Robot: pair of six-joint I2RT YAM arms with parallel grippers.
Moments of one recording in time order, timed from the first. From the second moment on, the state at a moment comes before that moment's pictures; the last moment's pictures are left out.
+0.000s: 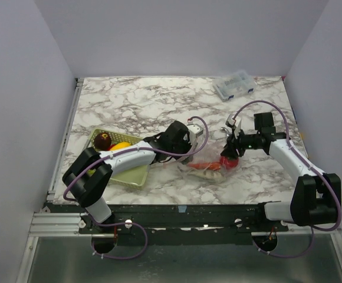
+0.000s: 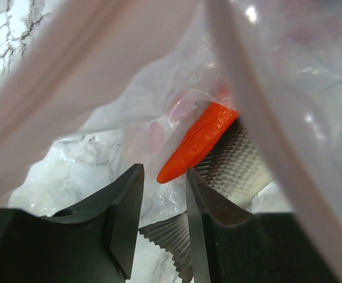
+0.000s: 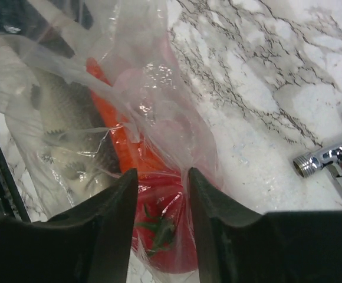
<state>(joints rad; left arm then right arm) -0.84 1.63 1.03 -0.16 0.18 -0.14 0.08 1.33 0.82 -0.49 -0.81 -0.65</state>
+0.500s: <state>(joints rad) -0.84 1.68 1.02 -0.11 0.25 -0.14 0.10 1.33 0.82 -0.51 -0.88 -0.67</state>
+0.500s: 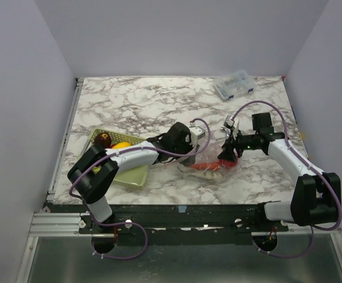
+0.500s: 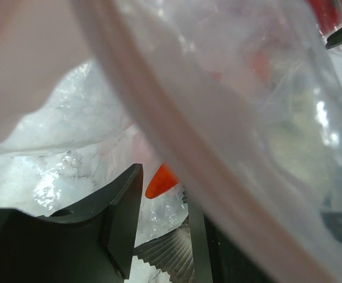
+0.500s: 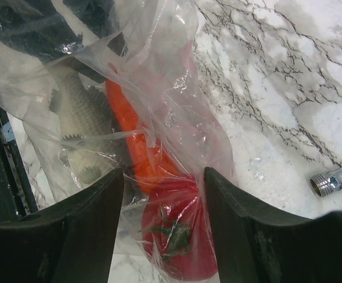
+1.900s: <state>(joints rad) -0.93 1.82 1.07 -0.12 0.16 -0.17 0.15 1.39 0.82 -0.49 -0.79 -0.67</state>
